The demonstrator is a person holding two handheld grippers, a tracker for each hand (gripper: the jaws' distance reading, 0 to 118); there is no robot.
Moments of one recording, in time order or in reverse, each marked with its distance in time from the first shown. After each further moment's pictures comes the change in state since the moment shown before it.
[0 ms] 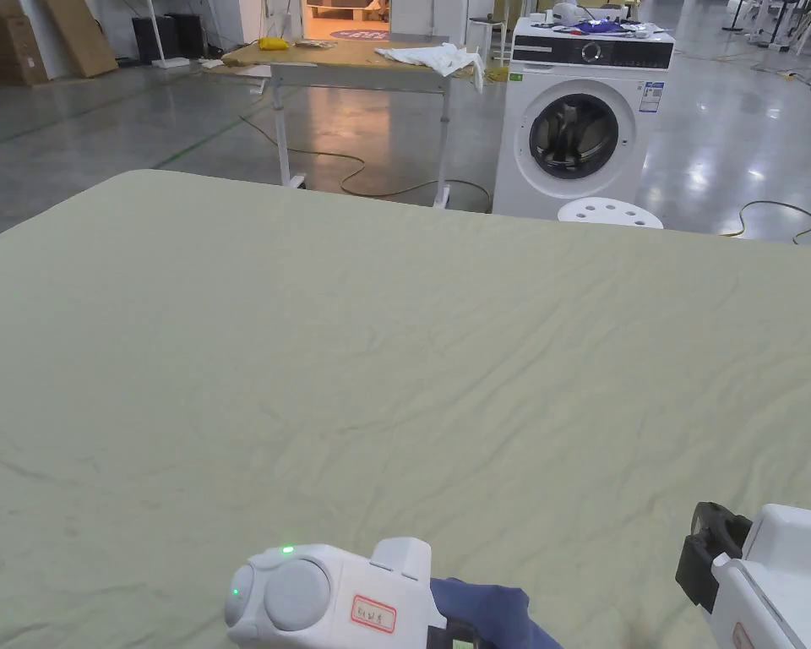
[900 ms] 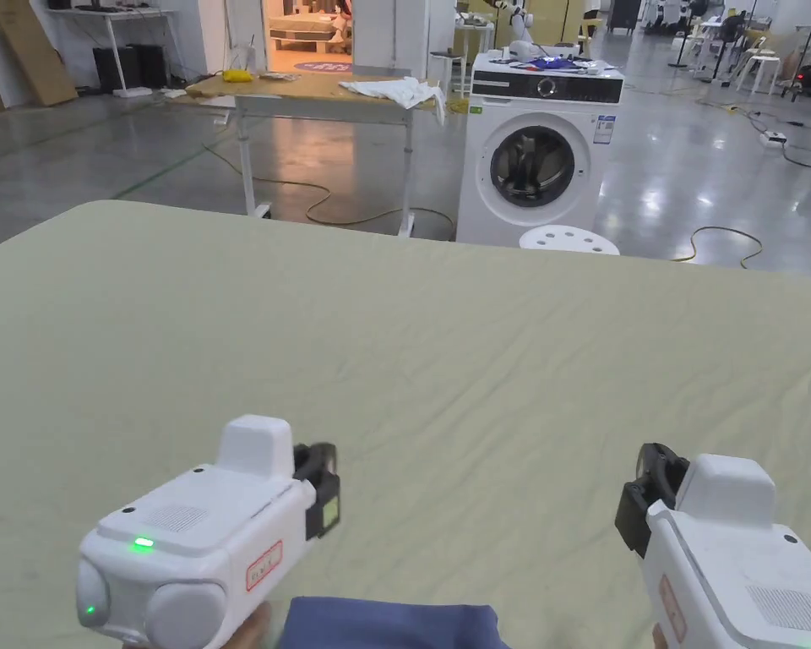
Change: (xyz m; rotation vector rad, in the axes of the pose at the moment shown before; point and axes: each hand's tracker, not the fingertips) left arm 0.014 0.033 0.103 0.805 0.499 -0.399; right arm -0.035 0.041 0.008 0.206 -0.009 0.024
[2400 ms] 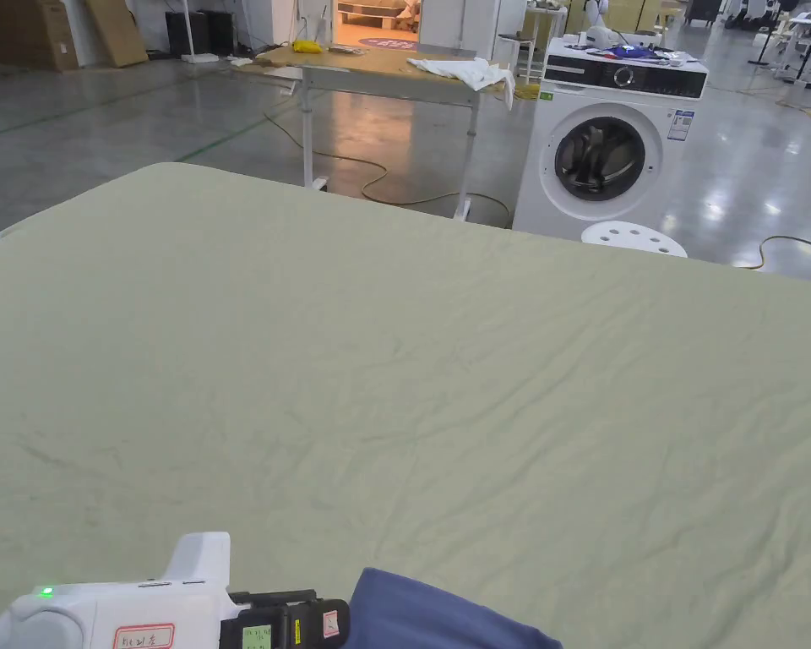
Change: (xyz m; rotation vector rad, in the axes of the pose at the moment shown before) left arm -0.118 -0.111 0.009 -0.519 -0.408 0.518; right arm -0.077 -0.145 0.043 -0.362 0.237 0.080
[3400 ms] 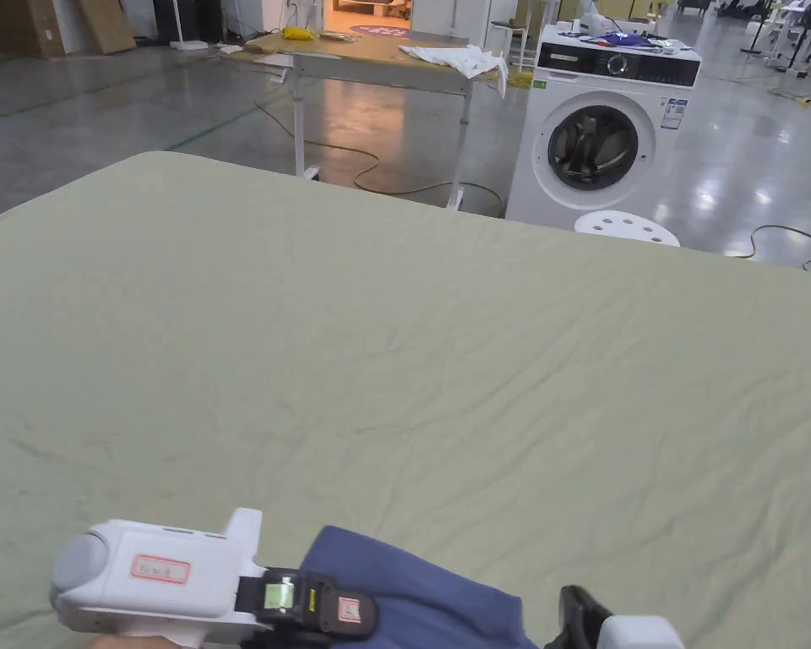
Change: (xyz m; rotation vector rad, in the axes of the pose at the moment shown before) left arm -0.019 0.037 -0.025 -0.200 -0.304 0.181; right arm 0.016 0.058 0.021 0.147 -0.045 0.050
